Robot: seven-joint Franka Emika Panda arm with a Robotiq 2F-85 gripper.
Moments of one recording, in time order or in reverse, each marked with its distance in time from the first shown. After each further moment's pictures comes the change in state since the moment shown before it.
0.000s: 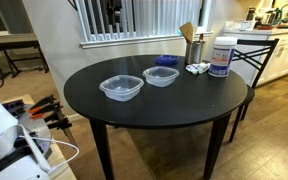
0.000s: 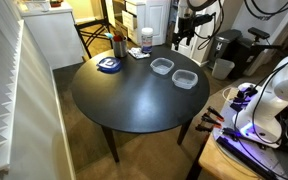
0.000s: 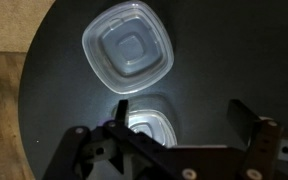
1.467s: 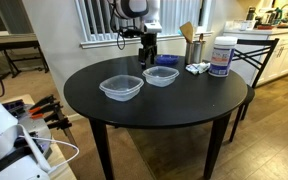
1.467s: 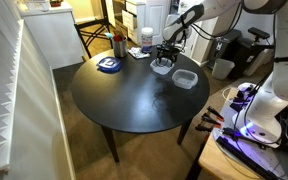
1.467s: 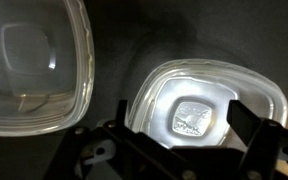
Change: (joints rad) arm -0.011 0.632 -0.138 0.266 0.255 0.407 0.739
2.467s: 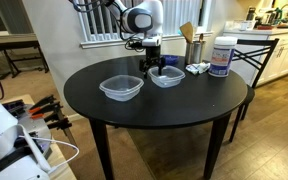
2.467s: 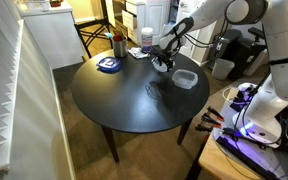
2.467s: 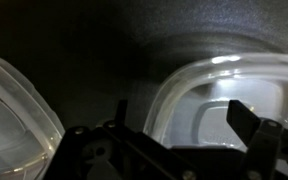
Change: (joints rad) arm 0.046 0.157 -0.055 0.092 0.008 0.053 0.507
